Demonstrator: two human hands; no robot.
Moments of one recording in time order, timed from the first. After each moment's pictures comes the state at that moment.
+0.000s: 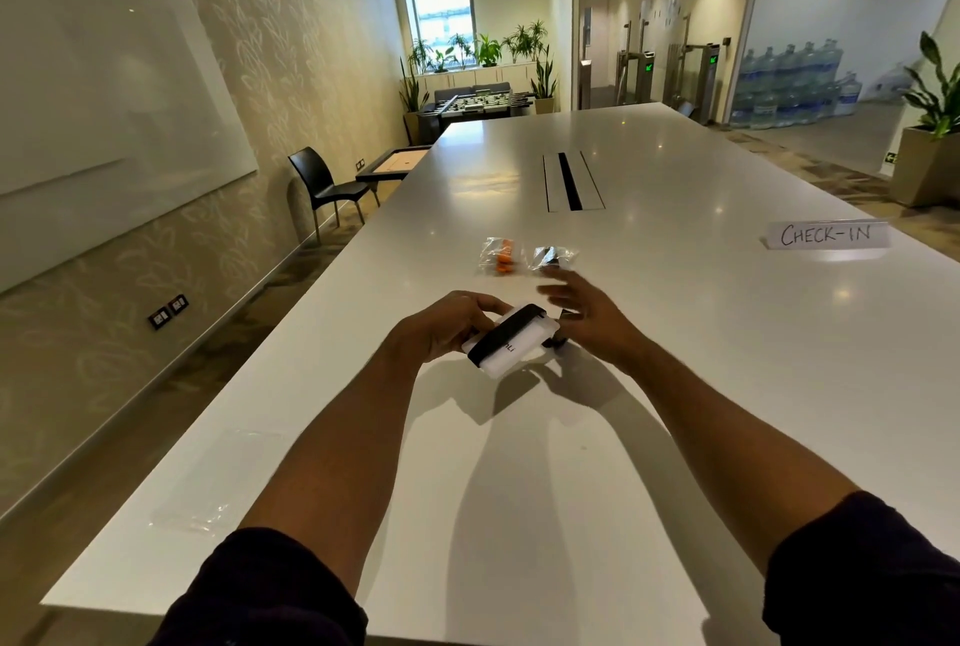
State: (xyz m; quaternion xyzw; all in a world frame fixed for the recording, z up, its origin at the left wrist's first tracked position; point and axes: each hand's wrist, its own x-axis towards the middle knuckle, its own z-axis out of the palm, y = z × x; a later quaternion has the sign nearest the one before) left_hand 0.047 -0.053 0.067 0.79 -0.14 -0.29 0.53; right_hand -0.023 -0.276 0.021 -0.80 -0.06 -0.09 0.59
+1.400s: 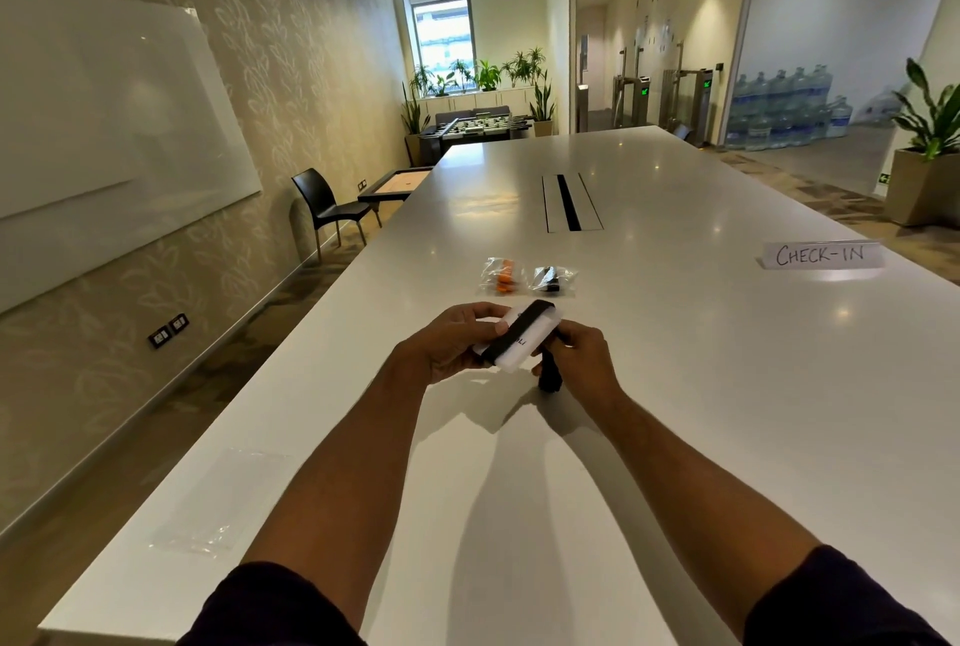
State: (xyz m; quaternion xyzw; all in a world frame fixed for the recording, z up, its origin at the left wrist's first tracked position) left_hand 0.046 -0.047 0.062 0.67 -0.19 -0.30 0.65; right_hand -0.028 -0.237 -0.001 -0.75 0.04 -0.22 0.62
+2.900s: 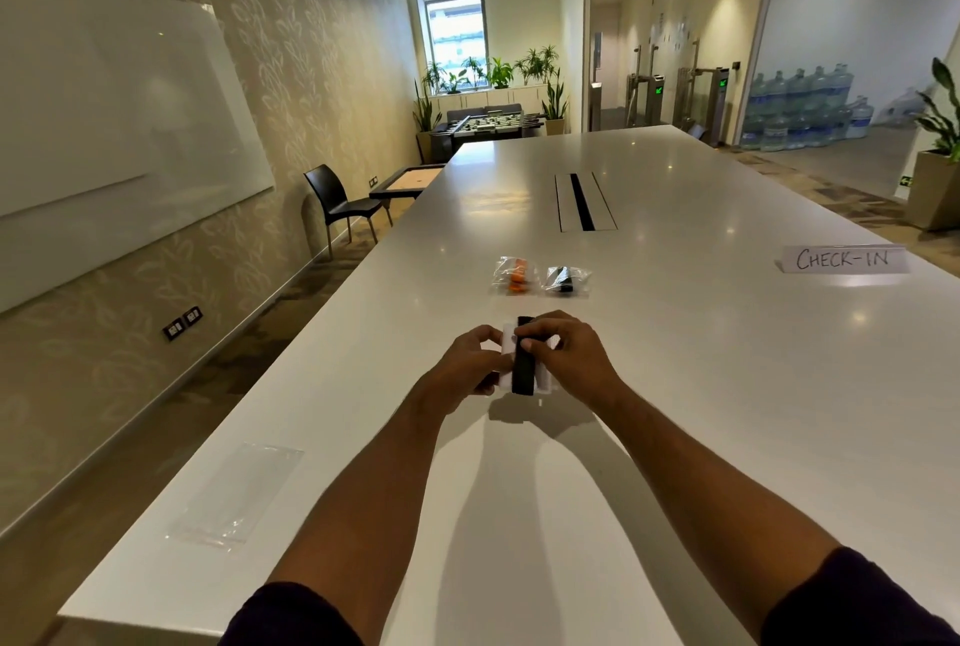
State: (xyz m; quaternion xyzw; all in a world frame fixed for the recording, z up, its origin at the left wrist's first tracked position) left_hand 0.031 -0.046 0.027 0.77 -0.13 -0.21 0.59; right_hand -0.014 -0.223 0.010 -0.84 -0.04 -0.21 0.50
